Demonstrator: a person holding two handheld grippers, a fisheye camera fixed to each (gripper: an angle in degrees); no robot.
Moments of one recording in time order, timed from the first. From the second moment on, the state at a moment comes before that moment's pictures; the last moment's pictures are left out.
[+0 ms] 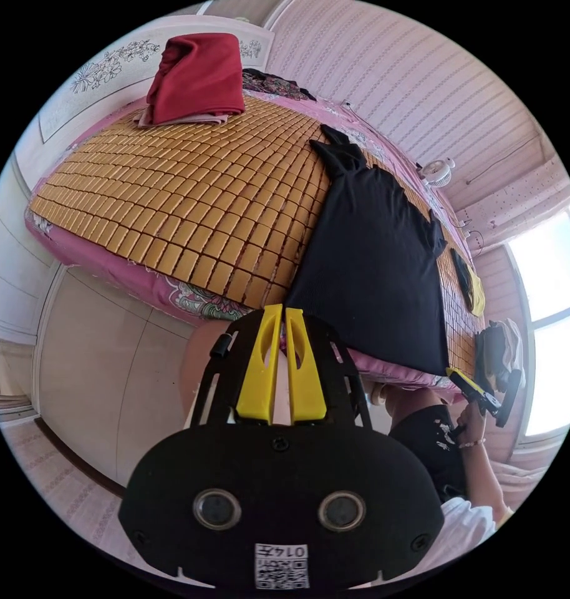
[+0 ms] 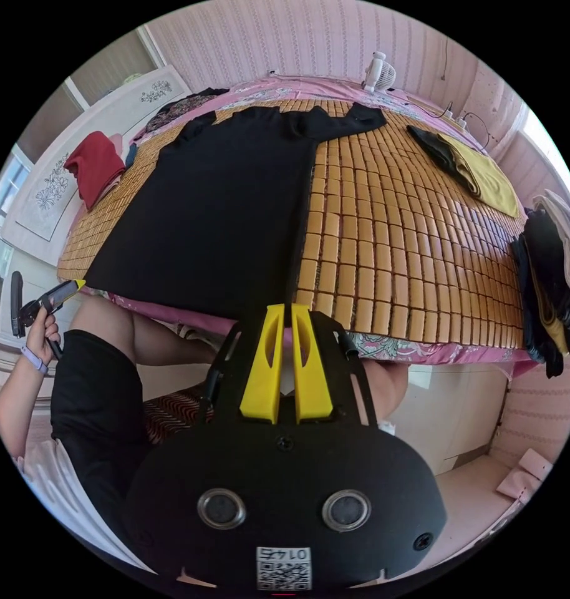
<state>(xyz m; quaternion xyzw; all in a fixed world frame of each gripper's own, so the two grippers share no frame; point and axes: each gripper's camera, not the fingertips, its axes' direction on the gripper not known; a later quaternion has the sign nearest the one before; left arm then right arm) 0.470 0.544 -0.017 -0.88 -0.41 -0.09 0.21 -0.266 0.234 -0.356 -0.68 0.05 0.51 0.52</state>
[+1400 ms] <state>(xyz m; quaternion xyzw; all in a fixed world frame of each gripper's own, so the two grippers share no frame) 0.651 0.634 0.078 -0.91 -0.14 0.06 0.38 -0.290 0.096 -0.406 -0.62 0.23 0.37 0.65</state>
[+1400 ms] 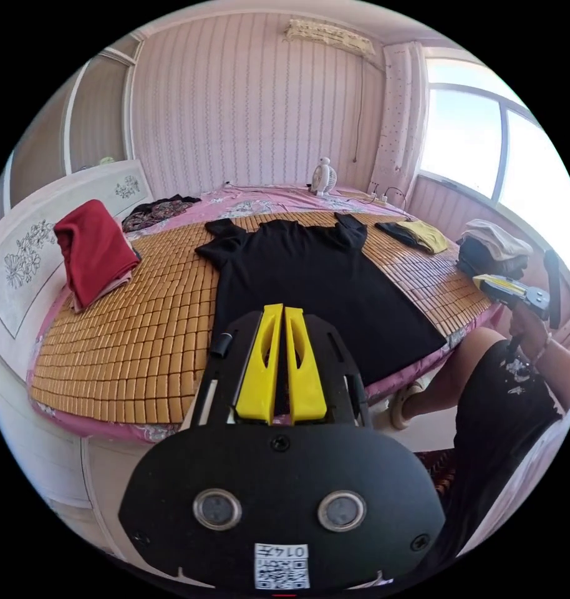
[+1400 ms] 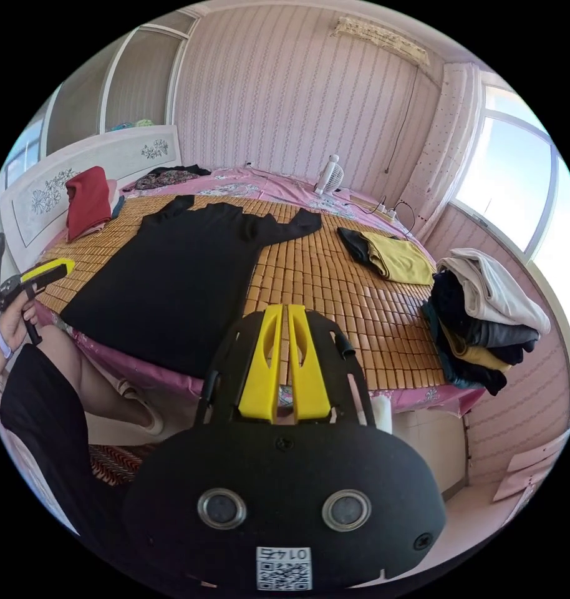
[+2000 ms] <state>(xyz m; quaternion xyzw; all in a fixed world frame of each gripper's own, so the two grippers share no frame) 0.586 0.927 0.049 -0.95 -0.07 -0.11 0.28 -0.183 0.325 -0.338 -0.59 0.18 0.49 0.61</state>
